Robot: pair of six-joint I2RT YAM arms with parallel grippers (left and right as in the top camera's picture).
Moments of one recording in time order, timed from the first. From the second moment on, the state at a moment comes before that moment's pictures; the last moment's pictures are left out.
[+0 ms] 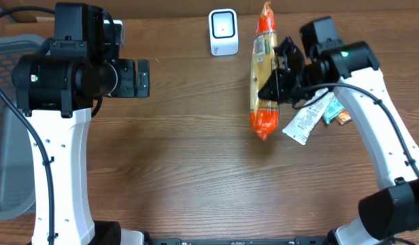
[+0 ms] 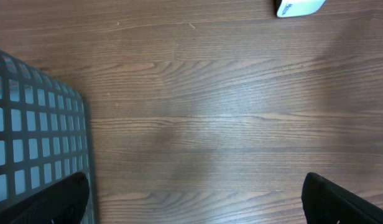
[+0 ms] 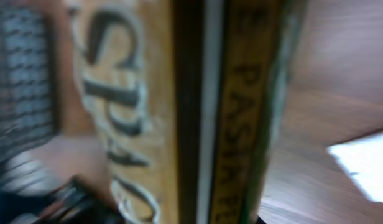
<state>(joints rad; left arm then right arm) -0.07 1.59 2.11 -1.55 -0.06 -0.05 0.27 1.75 1.75 -1.22 -0.47 0.21</state>
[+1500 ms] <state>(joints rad) -0.07 1.59 2.11 -1.55 -0.06 -0.05 0.47 2.51 2.17 -0.55 0.86 -0.48</state>
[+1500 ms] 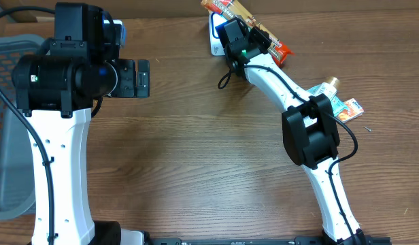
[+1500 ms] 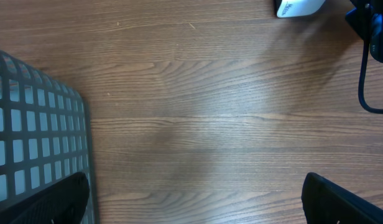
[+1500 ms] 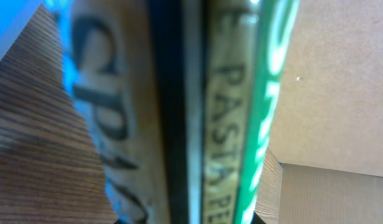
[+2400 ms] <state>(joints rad) -0.07 1.59 2.11 -1.55 -0.06 -0.05 0.48 2.51 2.15 -0.57 0.90 -0.50</state>
